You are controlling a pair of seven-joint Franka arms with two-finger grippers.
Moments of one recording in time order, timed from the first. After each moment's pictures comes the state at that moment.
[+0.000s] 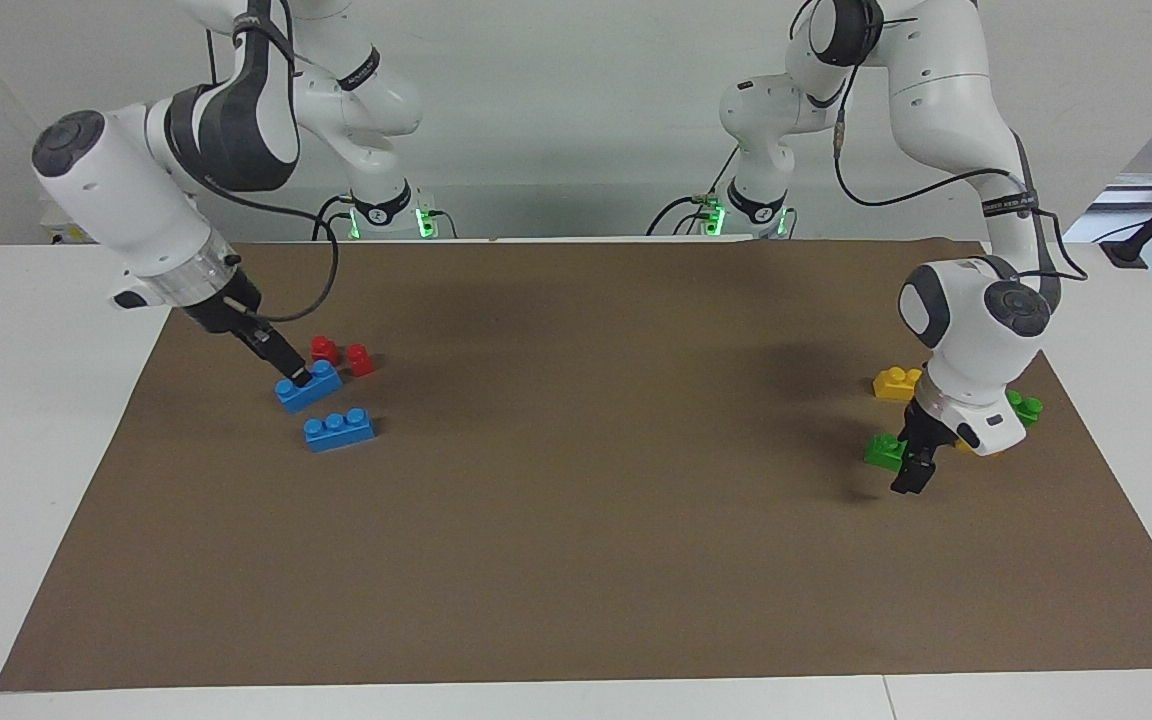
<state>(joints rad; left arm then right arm) 0.08 0.41 -0.06 -1.81 0.06 2.33 -1.03 -0.15 0.00 0.08 -1.69 0.11 1.71 0.26</state>
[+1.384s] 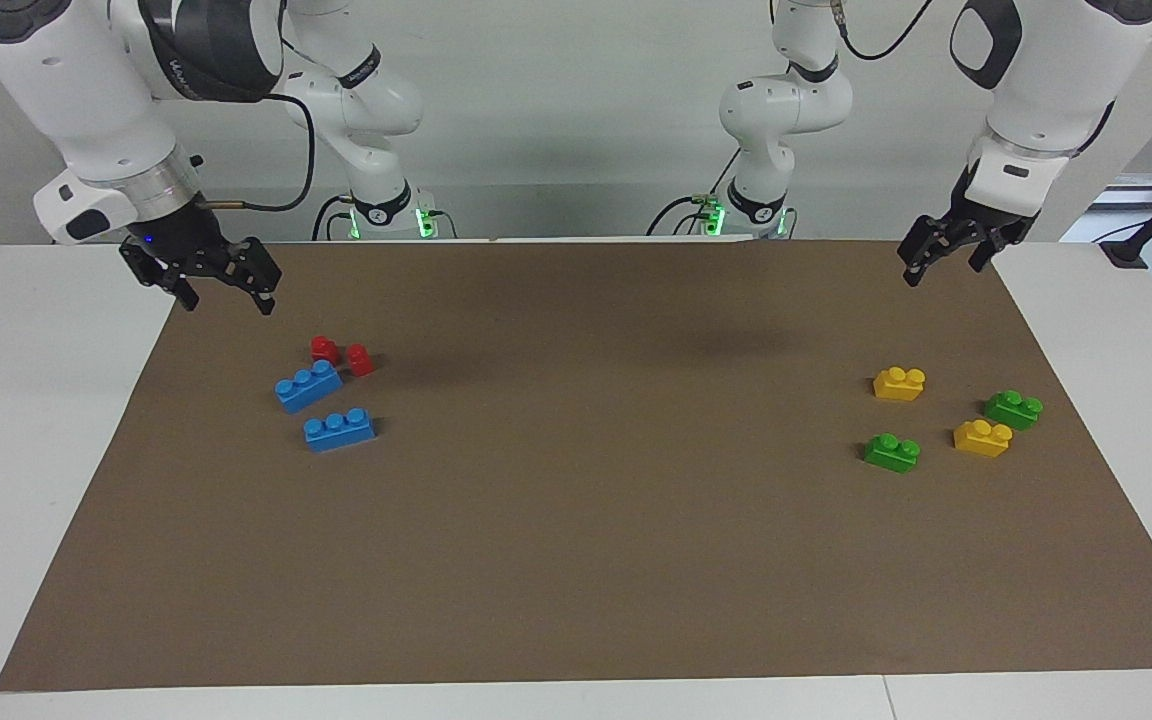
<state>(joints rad) 0.07 -0.12 -0.10 -1.76 0.05 1.67 -0.12 -0.13 0.04 0.08 -1.60 0.01 1.65 0.07</state>
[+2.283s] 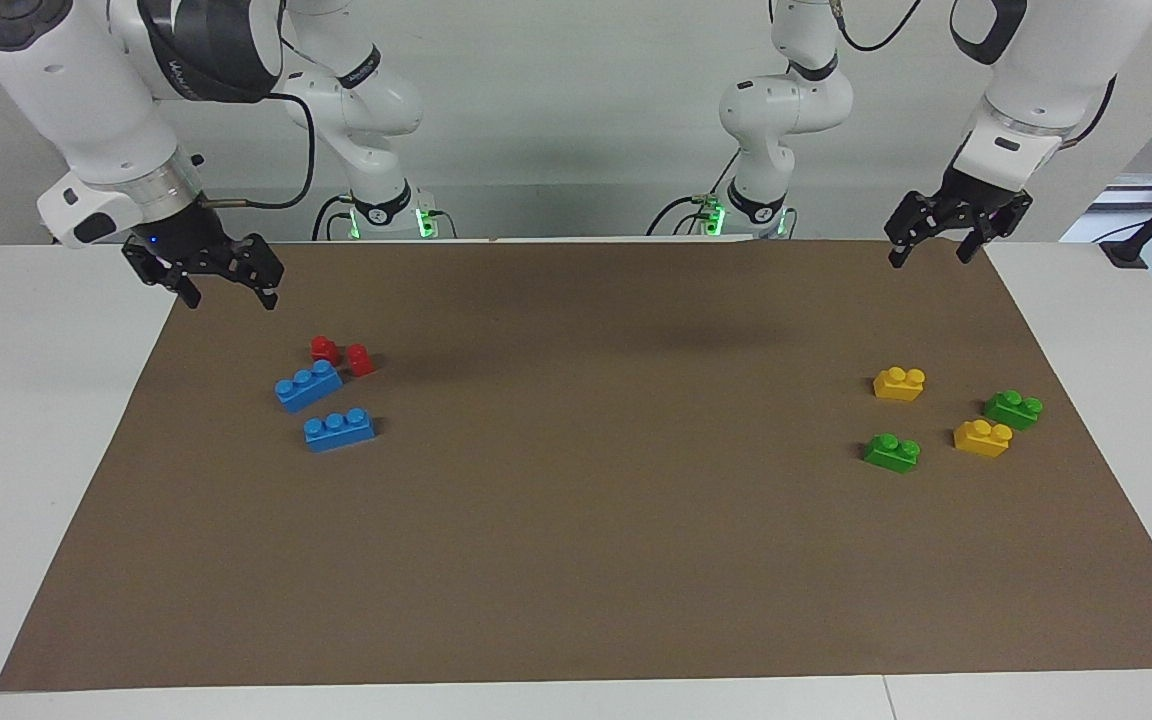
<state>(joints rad) 0.07 -0.14 -0.09 -1.77 -0.02 1.66 -0.03 -0.13 0.04 0.08 -1.60 0.01 1.62 0.03</state>
